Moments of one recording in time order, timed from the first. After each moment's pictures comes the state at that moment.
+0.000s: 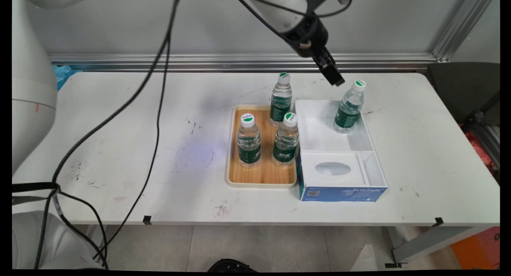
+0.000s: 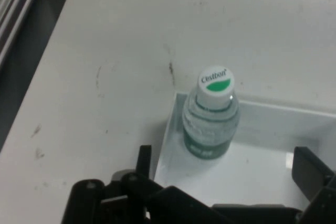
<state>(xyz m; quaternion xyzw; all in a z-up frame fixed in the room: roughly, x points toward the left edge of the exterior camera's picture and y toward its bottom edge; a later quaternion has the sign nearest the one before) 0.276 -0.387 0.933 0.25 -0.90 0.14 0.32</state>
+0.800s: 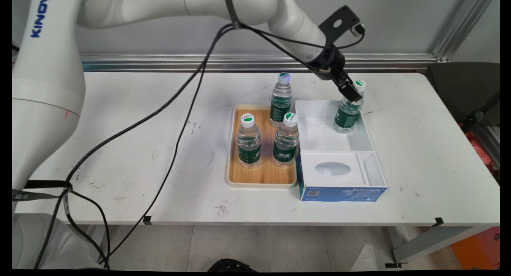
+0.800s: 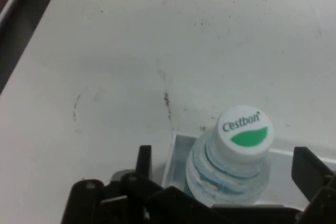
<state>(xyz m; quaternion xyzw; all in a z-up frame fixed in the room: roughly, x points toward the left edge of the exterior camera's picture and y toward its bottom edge) 0.239 -0.432 0.852 0.26 -0.89 0.13 0.36</state>
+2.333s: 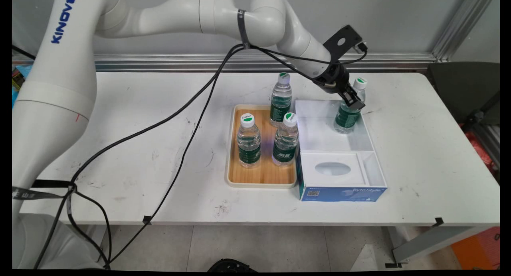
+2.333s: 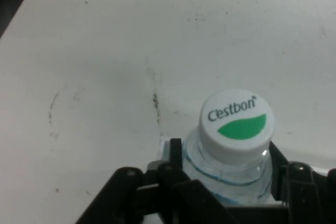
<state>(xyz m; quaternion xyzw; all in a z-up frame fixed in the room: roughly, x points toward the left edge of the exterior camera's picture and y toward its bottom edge) 0.224 -0.440 0.816 0.27 -0.88 0.12 0.37</state>
